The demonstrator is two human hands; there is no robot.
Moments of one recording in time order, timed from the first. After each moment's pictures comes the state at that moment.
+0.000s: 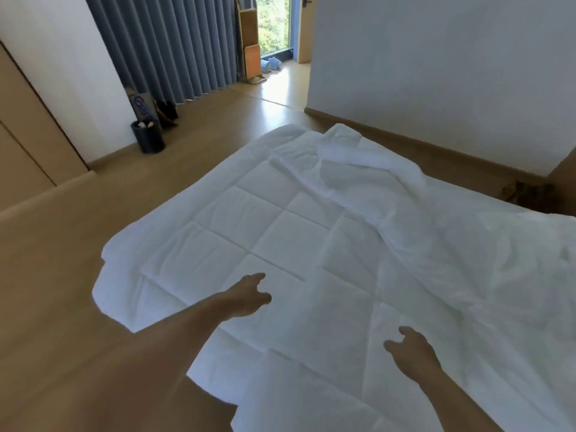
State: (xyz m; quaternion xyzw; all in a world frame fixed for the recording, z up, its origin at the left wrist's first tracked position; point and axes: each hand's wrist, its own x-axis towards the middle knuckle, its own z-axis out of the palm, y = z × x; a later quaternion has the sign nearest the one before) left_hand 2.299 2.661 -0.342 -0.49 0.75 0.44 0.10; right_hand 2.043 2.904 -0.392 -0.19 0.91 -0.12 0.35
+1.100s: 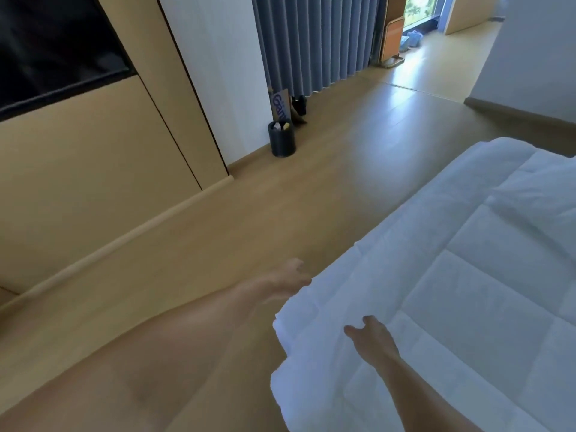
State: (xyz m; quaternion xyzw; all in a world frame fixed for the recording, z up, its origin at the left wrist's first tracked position) left_hand 2.644 2.090 -0.348 -0.61 0.65 0.45 0.08; right_hand 2.468 2.220 -0.442 -0.35 0.81 -0.13 0.45
